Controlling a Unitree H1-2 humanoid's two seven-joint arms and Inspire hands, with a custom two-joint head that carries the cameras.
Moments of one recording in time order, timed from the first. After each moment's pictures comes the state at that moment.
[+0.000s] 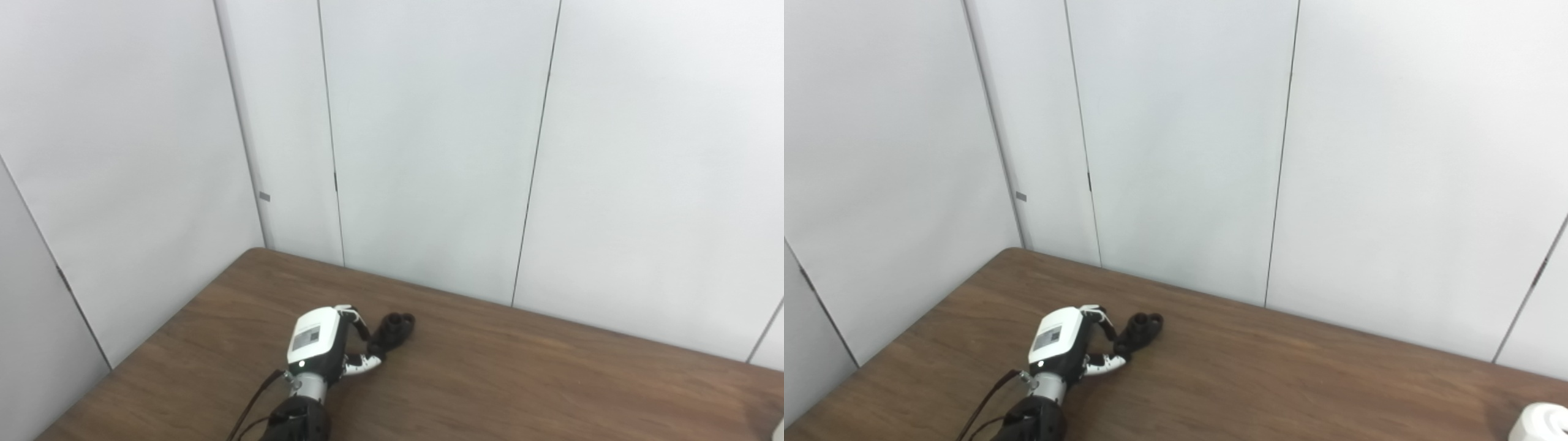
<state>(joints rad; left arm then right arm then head) -0.28 0.38 -0.14 0.24 0.67 0.24 0.31 0.17 -0.19 -0.22 -0.17 0.15 -0.05 0.04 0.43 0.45</state>
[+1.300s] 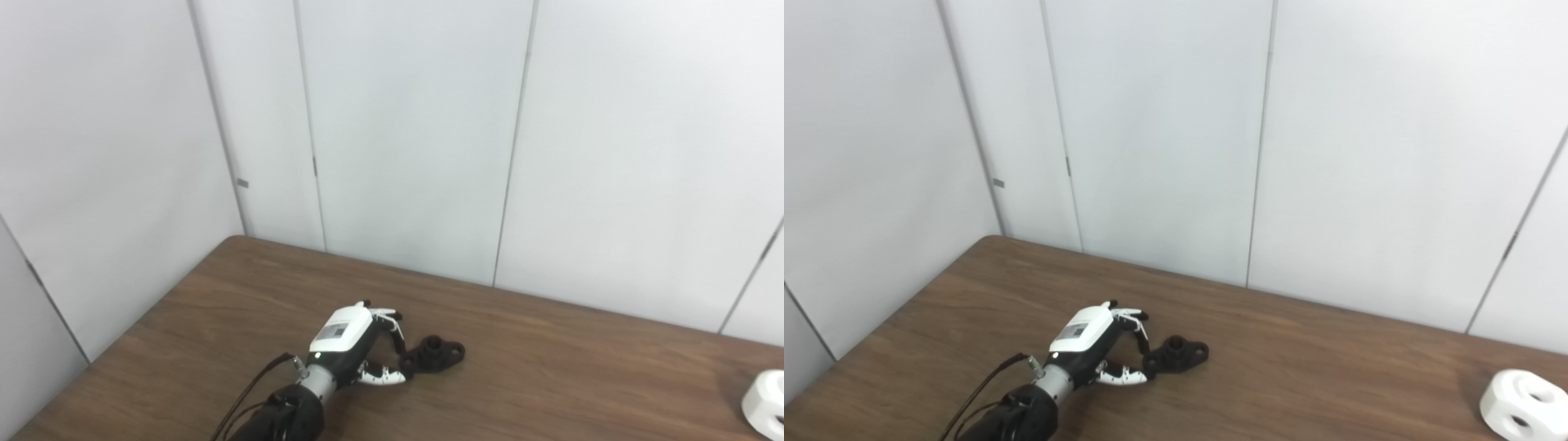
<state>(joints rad) -0.26 0.44 -0.24 0.13 0.66 0.01 0.03 0.19 -0.19 -0.21 -0.20 0.13 -0.03 0.04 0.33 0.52</state>
